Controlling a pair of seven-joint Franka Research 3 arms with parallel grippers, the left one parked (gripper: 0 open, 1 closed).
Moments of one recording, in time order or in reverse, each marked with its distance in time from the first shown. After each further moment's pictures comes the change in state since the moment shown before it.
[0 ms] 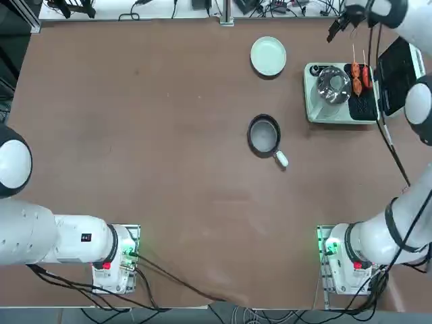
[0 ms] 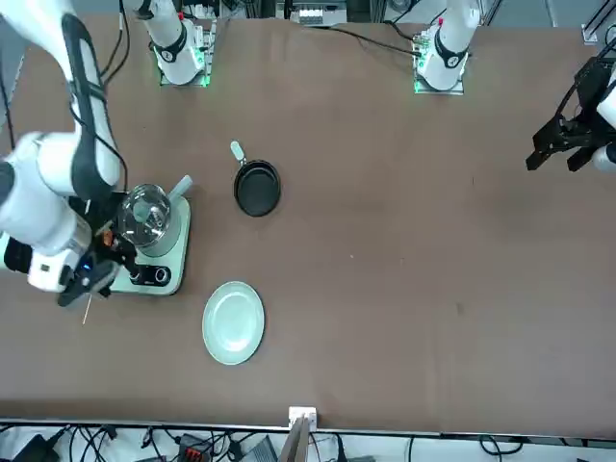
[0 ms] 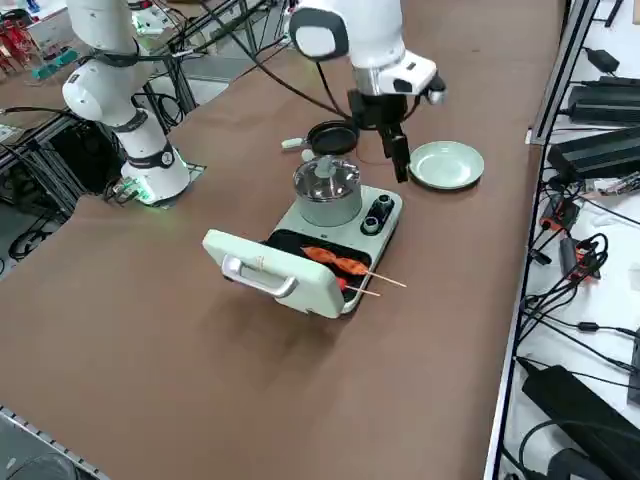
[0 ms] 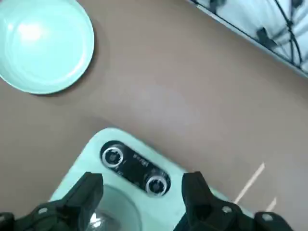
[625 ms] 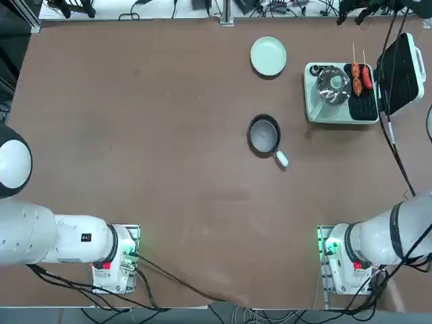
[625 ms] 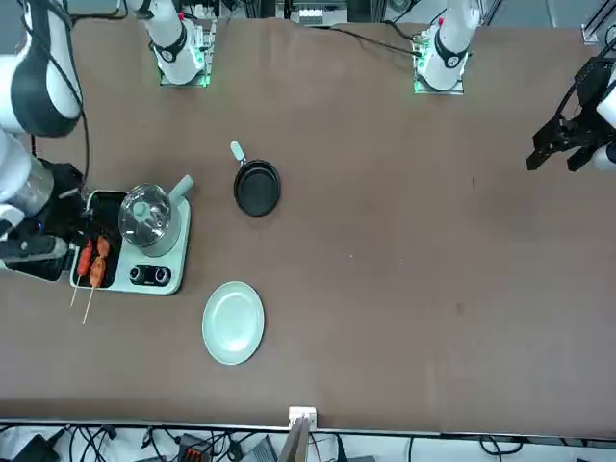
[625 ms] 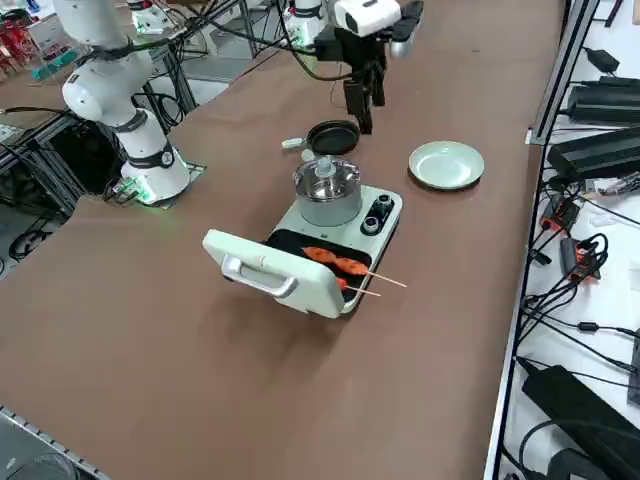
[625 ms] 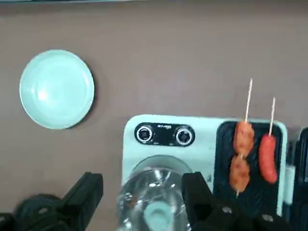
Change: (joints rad) arm 0.001 -0.165 0.010 -0.002 -0.003 -0.190 0.536
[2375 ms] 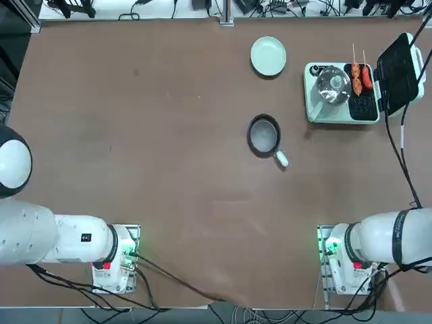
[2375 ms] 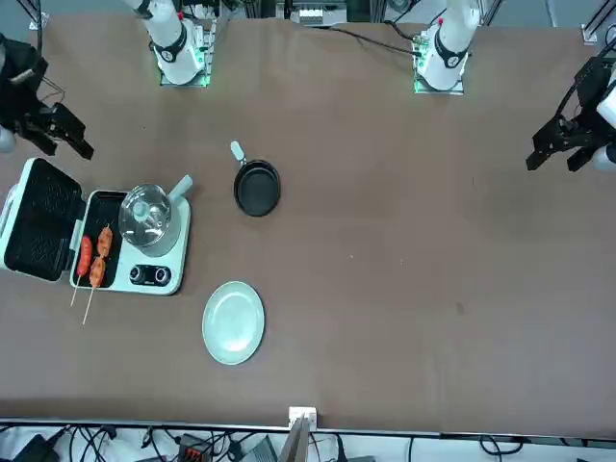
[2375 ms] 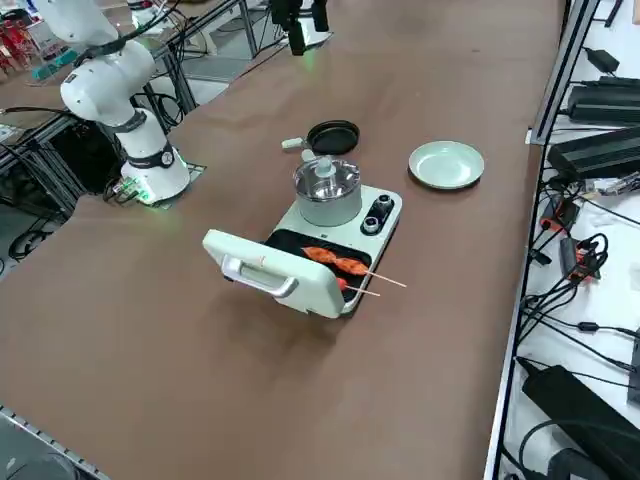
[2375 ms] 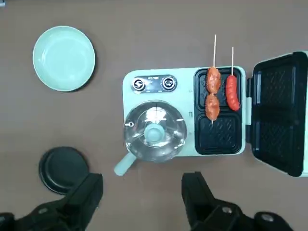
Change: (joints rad) arm -0.095 -0.282 0.109 0.000 -0.086 -0.331 0.106
